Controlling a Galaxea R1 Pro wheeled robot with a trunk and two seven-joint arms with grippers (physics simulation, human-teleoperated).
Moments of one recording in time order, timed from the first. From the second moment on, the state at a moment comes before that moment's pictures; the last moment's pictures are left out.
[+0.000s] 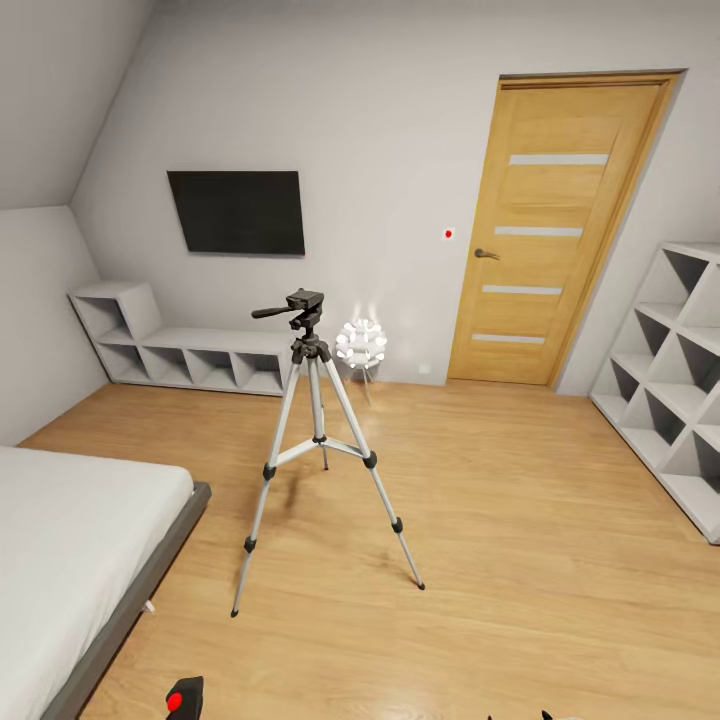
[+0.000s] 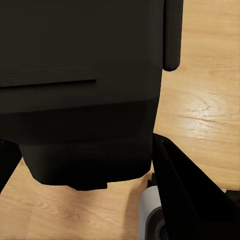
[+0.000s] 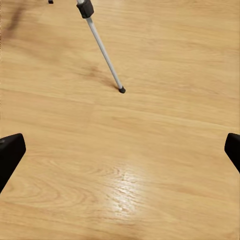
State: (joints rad) left arm -0.32 0.02 -0.36 0.07 0.33 -0.44 0.16; right arm -0.31 -0.09 -0.02 -0.02 -0.01 -0.74 0.14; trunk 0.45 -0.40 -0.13
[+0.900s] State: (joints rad) left arm -0.32 0.02 -0.36 0.07 0.33 -0.44 0.16; right arm -0.31 -0.09 -0.02 -0.03 -0.02 -0.74 0.14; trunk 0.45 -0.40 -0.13
